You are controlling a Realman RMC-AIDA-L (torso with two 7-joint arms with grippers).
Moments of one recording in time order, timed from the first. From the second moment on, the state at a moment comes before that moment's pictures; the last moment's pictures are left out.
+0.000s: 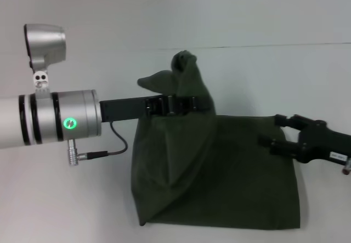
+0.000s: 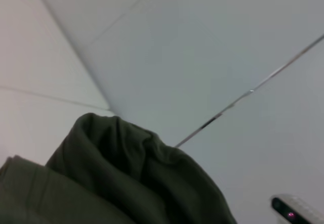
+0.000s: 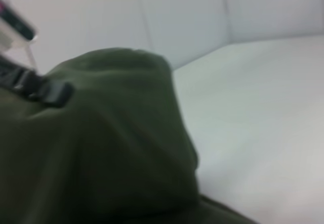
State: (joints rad) left arm -0.60 -2.17 0.99 0.77 1.74 1.44 -2.17; right arm 0.49 2.08 -0.33 -0.50 -2.14 -1.46 1.21
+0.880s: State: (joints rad) left arm -0.72 -2.18 1.27 0.48 1.48 1.31 -1.94; right arm 0.43 2.06 -0.24 -0.53 -2.09 -1.50 1.24
